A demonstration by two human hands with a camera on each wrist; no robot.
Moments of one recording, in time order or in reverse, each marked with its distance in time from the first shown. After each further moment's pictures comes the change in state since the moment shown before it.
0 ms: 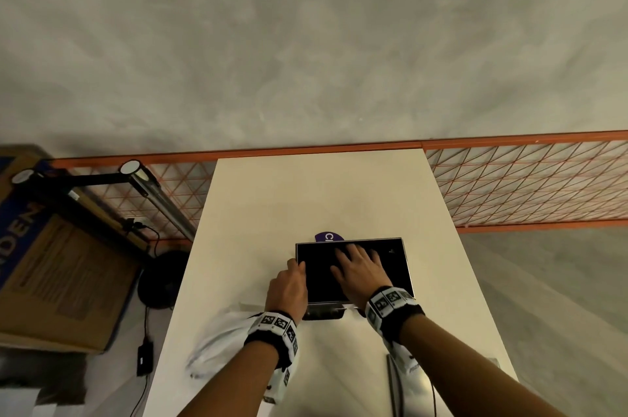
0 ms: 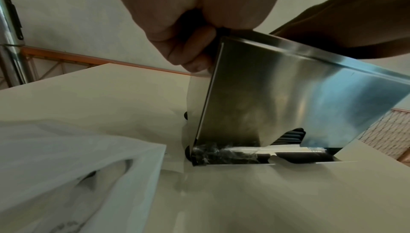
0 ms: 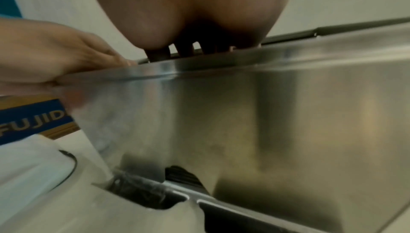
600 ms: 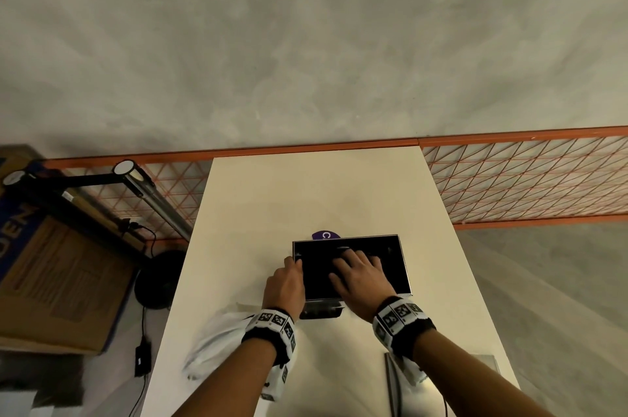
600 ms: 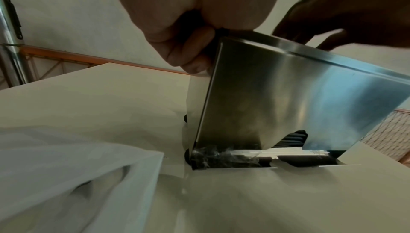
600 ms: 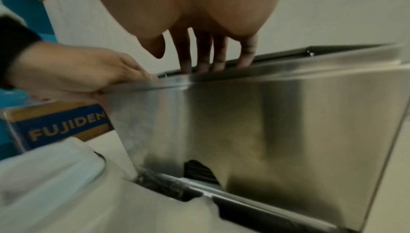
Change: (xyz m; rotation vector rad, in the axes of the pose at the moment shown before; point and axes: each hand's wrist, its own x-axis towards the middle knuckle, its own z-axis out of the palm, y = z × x) left_hand 0.006 0.001 0.000 0.003 0.003 -0.023; right_hand -0.023 0.000 -0.007 0.024 0.124 -0.110
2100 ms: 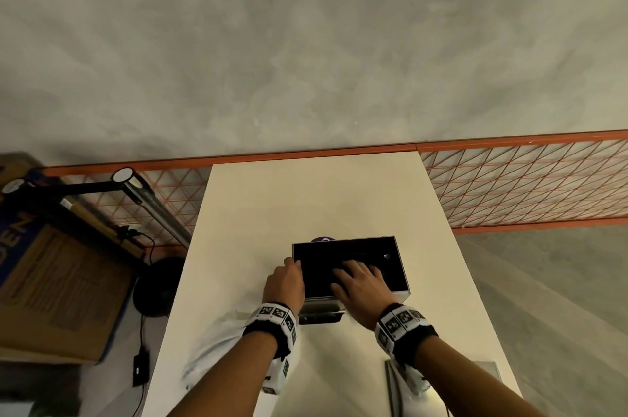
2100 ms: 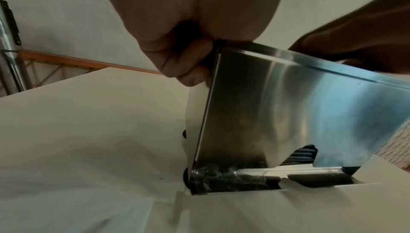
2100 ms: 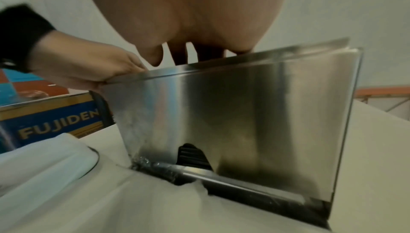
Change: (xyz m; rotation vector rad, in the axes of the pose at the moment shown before) left_hand 0.023 0.001 0.002 0.091 -0.049 -0.016; right_hand -0.001 0.008 0.007 0.033 -0.123 0.051
